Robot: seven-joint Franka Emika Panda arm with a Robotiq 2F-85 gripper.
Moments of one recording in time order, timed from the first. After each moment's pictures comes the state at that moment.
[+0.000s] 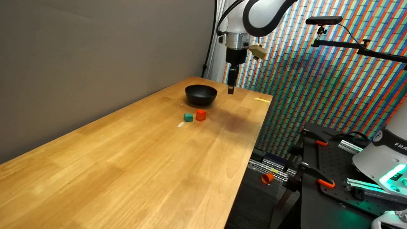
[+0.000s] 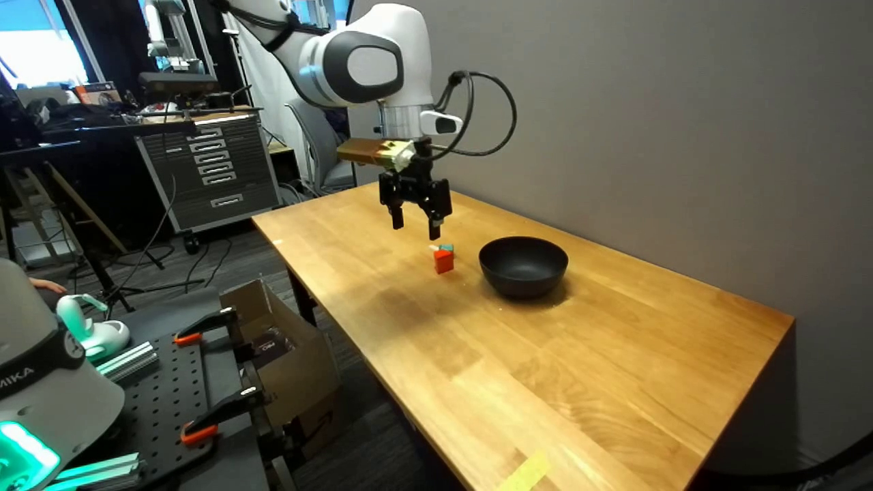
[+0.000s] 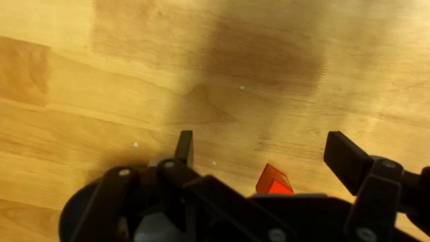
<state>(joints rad) -0.01 0.24 0.00 -2.19 -0.12 2.38 -0.22</state>
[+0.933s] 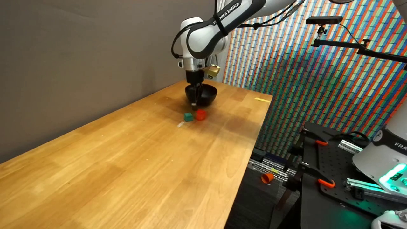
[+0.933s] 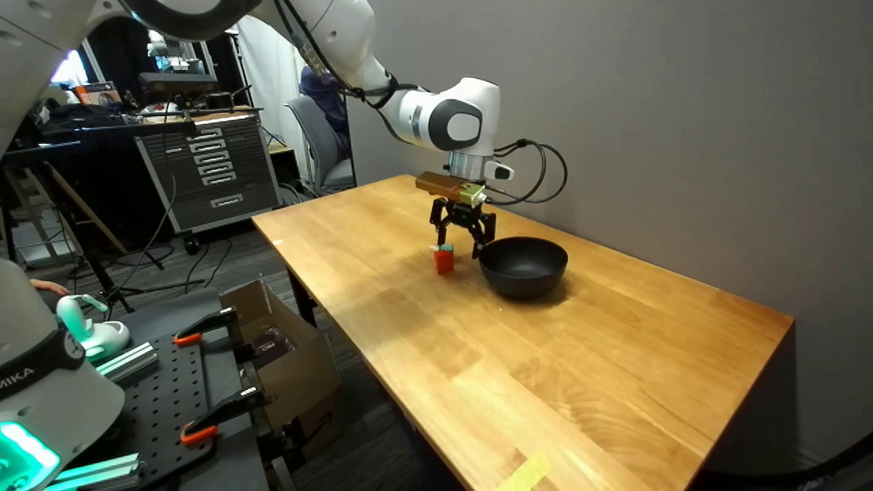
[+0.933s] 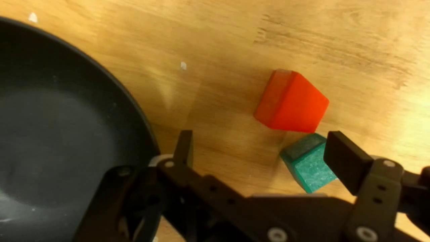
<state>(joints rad) -0.01 0.84 0.08 -1.46 -0.06 2.11 -0.28</state>
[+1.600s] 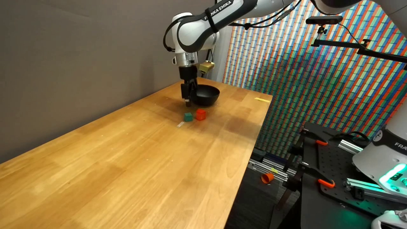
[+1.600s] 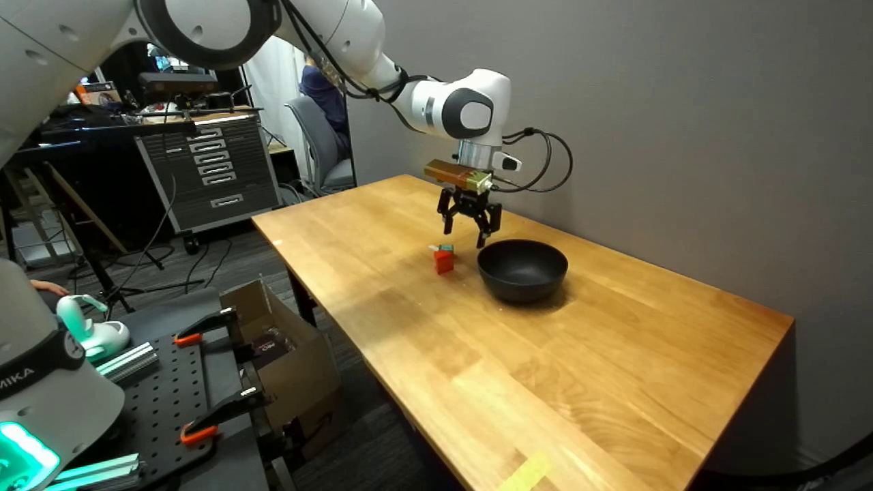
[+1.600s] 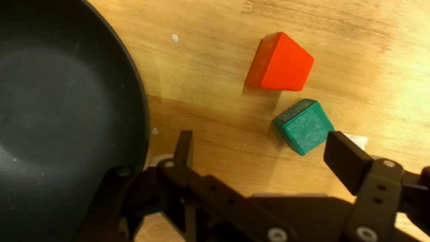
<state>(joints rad) 0.01 0.93 0.08 -1.25 -0.05 1.96 -0.22</state>
